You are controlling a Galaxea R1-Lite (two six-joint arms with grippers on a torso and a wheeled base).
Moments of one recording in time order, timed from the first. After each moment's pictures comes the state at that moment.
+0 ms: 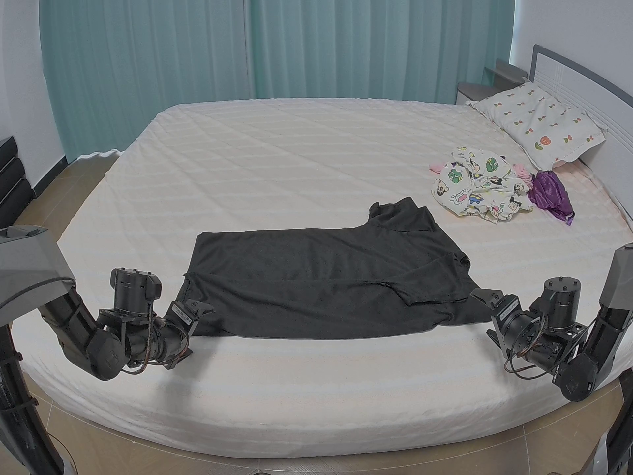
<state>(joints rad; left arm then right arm) -0.18 2.03 -0.56 -0.79 -0.10 -1.12 0.22 2.01 -0.26 -1.35 -0.03 1.11</state>
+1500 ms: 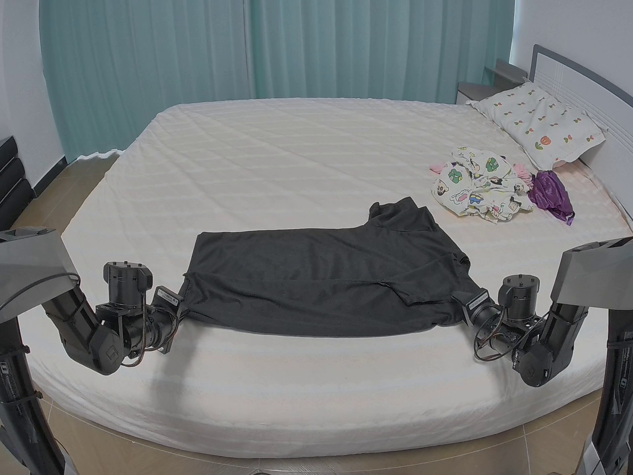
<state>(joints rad) -0.12 2.10 -0.59 -0.93 -0.01 -1.24 0.24 2.28 -0.54 -1.35 -0.09 1.19</state>
